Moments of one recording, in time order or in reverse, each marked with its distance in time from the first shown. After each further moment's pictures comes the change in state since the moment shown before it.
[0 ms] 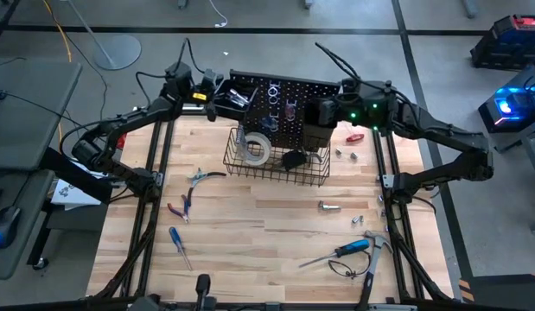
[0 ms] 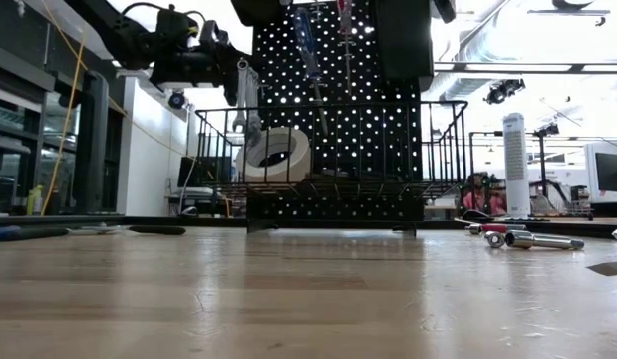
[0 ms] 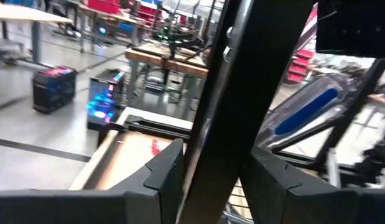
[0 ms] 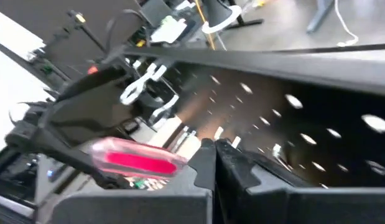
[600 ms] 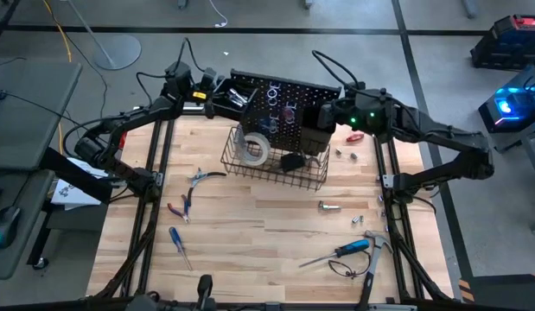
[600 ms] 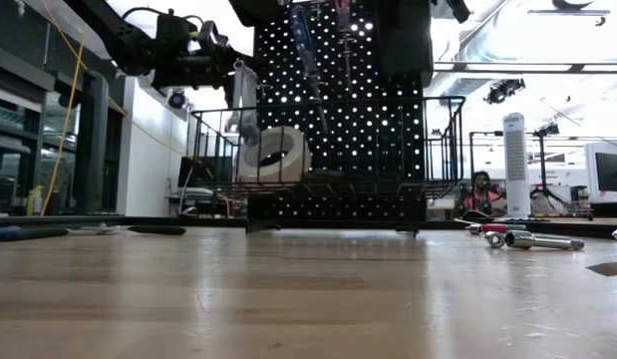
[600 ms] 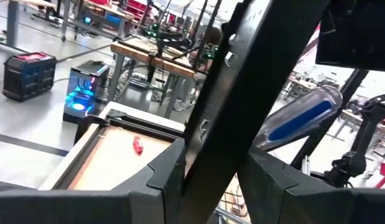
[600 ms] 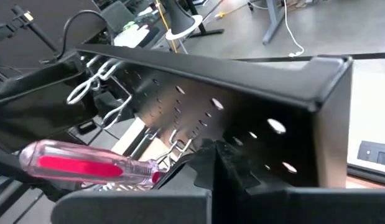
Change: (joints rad) left arm 0.017 0.033 0.000 0.073 0.080 -0.142; right arm 0.060 0.000 0.000 -0.097 0.210 0.018
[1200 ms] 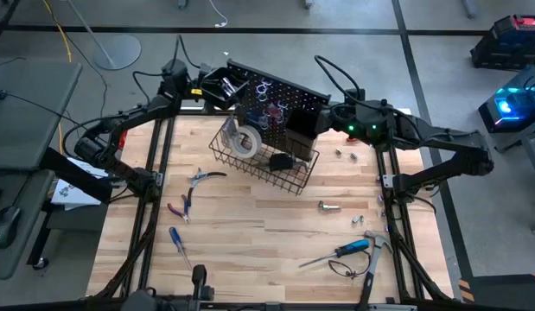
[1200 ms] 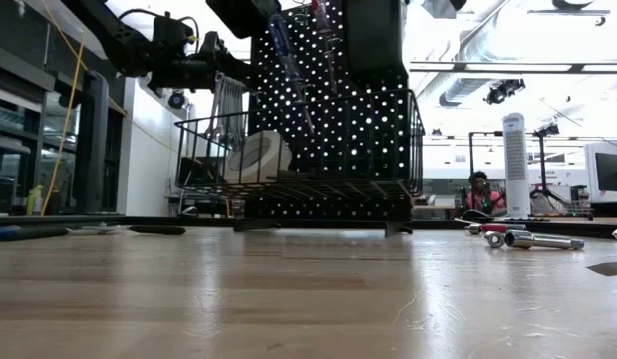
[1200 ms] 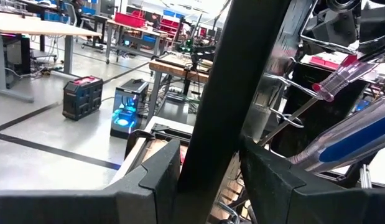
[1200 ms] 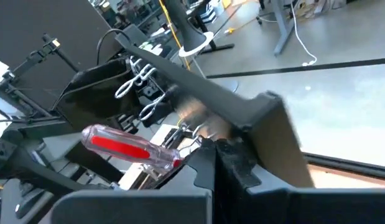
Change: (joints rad) left arm 0.038 0.004 0.000 0.006 -0.114 0.114; right arm 0.149 0.011 0.000 0.082 0.146 0.067
